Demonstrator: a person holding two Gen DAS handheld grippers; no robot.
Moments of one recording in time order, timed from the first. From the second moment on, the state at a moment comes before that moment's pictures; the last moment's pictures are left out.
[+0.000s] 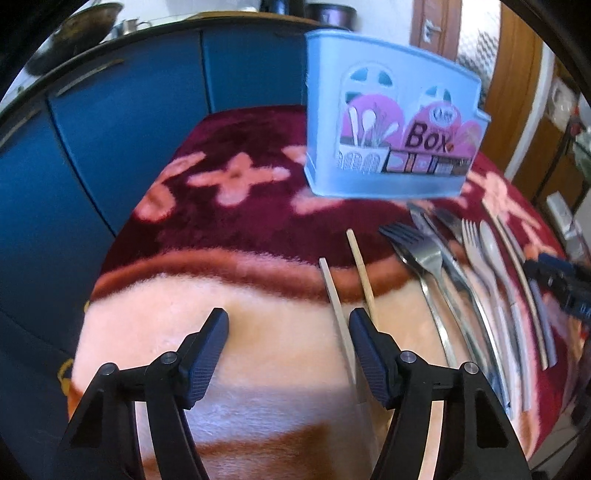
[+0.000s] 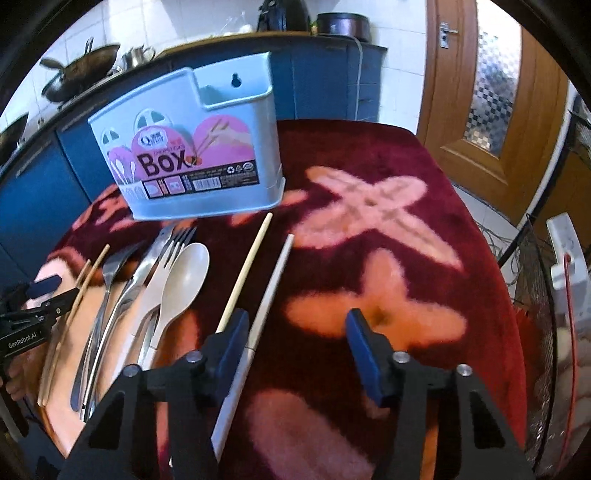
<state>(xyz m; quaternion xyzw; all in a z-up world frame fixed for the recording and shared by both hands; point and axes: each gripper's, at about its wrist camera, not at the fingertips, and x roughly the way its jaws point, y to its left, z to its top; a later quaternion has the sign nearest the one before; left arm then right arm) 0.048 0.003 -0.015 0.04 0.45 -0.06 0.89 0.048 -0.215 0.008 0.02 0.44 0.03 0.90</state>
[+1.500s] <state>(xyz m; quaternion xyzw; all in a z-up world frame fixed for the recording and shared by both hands) 0.084 0.021 0.051 -0.05 0.45 -0.22 0.86 0.069 -0.255 0.057 0.16 0.47 0.05 0.86</state>
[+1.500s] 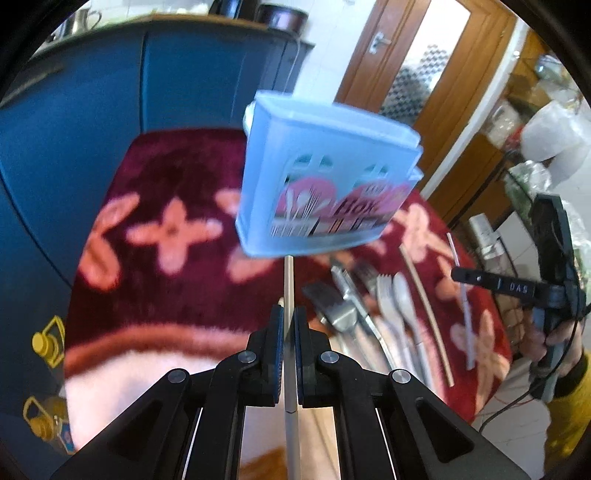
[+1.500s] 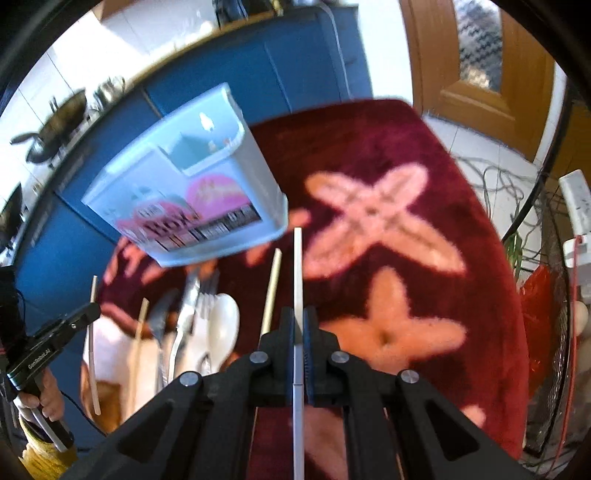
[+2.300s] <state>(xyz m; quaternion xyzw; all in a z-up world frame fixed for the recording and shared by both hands) 0.117 0.001 0.175 -0.08 0.24 -0.18 0.95 0.076 -0.238 0.189 0.13 0.25 0.08 0.96</state>
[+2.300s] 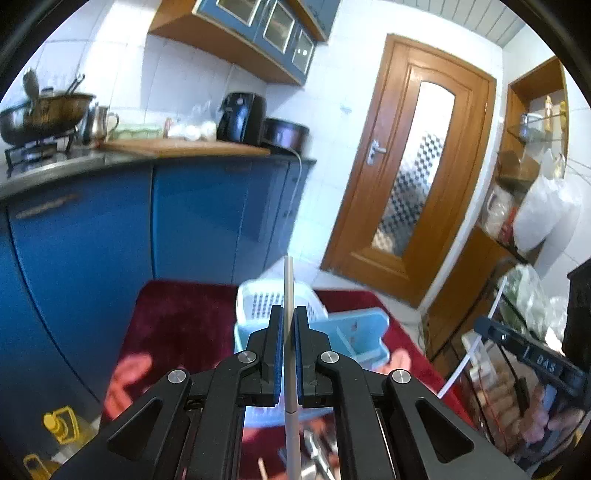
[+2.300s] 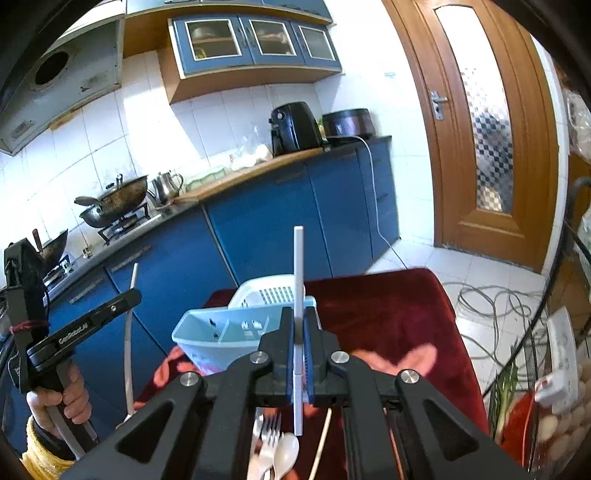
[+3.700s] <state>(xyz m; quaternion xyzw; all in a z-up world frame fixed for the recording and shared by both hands) 0.198 -0.042 0.114 -0.04 0.17 -0.08 0.98 0.184 -0.199 0.126 0.06 0.29 0.06 0.95</state>
